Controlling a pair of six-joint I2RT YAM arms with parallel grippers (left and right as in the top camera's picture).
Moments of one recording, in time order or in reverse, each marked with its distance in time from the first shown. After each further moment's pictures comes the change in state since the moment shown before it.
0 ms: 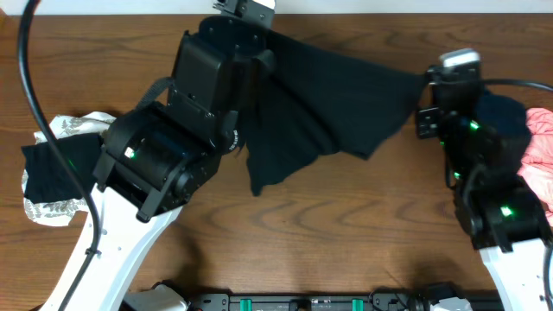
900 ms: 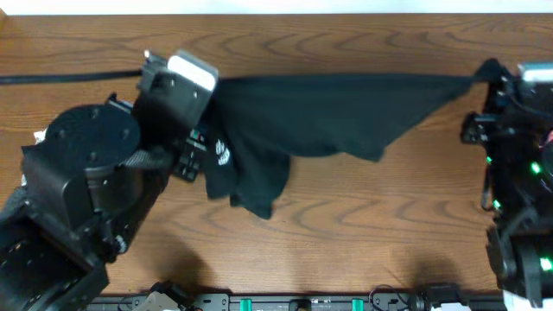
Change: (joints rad) left arm 0.015 -0.282 0.000 -0.198 0.275 0.081; right arm -0.113 -0.158 0.052 -0.025 0.024 0.071
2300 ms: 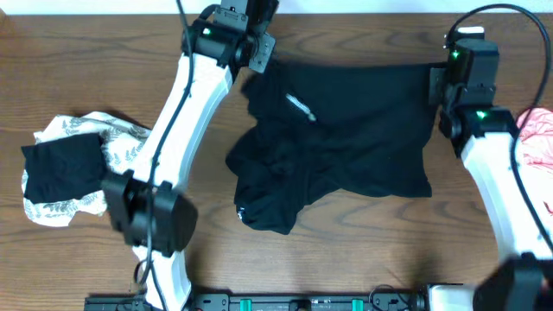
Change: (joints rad) left arm 0.280 0.831 0.000 0.340 0.183 -0.074; right arm -0.054 0.711 0.086 0.042 0.199 0.012
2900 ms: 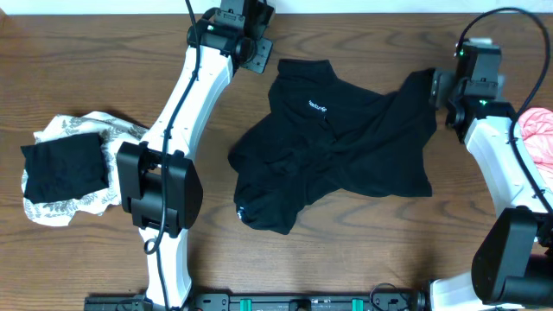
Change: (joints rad) left arm 0.047 0.113 0.000 0.056 0.150 0.003; right arm -0.085 0.126 0.004 -0.085 -0.063 0.080
